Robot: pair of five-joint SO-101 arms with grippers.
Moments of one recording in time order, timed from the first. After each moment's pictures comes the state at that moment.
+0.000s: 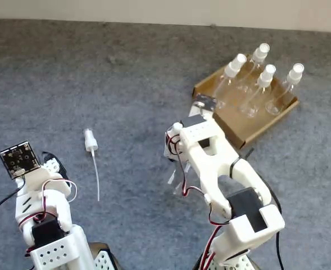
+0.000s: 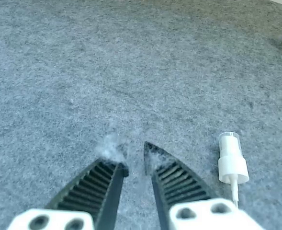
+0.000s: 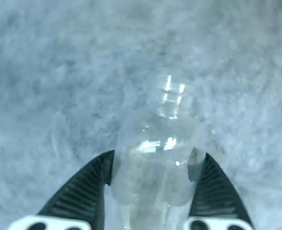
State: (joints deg) left arm -30.1 -104.1 95.9 46.0 8.7; right arm -25.9 4.5 25.3 61.5 -33.7
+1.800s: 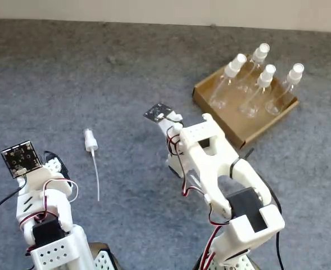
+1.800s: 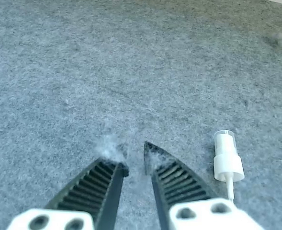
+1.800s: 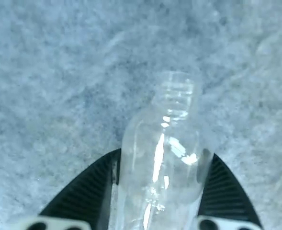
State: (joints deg) left arm -29.1 -104.1 95.9 46.0 8.7; right arm -25.9 4.5 25.4 65.7 26.5
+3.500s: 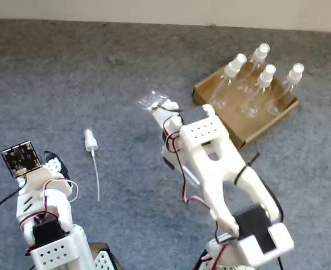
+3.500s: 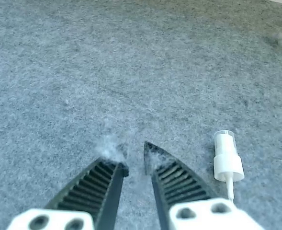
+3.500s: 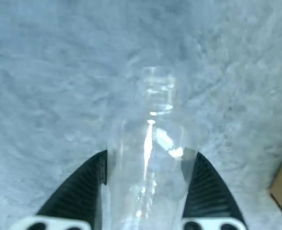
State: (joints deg) left arm -29.1 -104.1 95.9 46.0 8.7; right arm -30.0 -7.4 18.3 75.9 26.5
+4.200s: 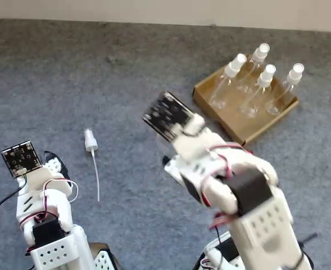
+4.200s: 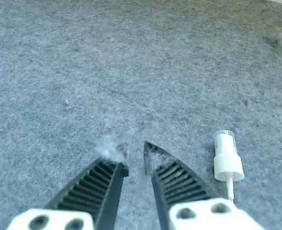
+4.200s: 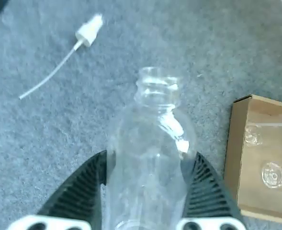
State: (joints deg) left arm -29.1 -104.1 95.9 46.0 8.7; right arm -35.7 -50.1 20.4 83.7 21.9
